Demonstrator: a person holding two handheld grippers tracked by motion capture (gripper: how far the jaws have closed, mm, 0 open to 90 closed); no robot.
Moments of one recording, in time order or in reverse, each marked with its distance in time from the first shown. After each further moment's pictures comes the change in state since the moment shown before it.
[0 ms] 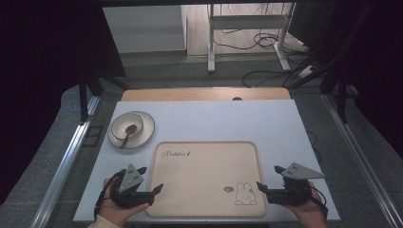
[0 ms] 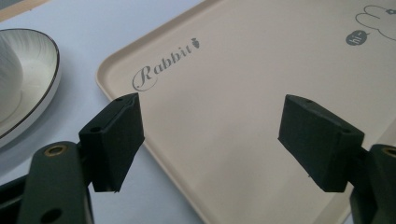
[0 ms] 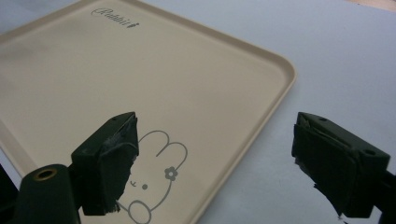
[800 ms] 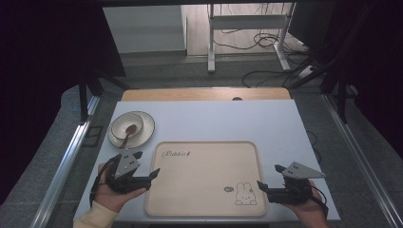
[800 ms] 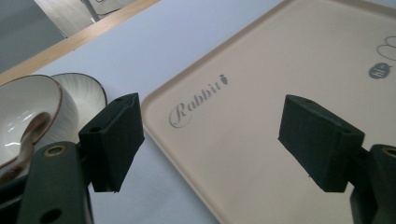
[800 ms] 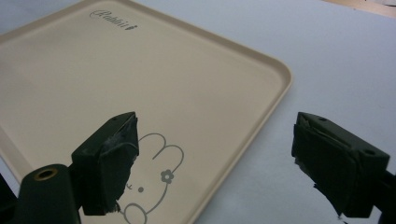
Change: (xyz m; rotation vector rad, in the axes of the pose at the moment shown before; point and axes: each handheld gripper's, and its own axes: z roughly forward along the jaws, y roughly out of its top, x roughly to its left) left arm 0.026 0.036 -0.009 -0.030 0.069 0.050; right arm -0.002 0.001 0.000 -0.007 -0.008 -0.007
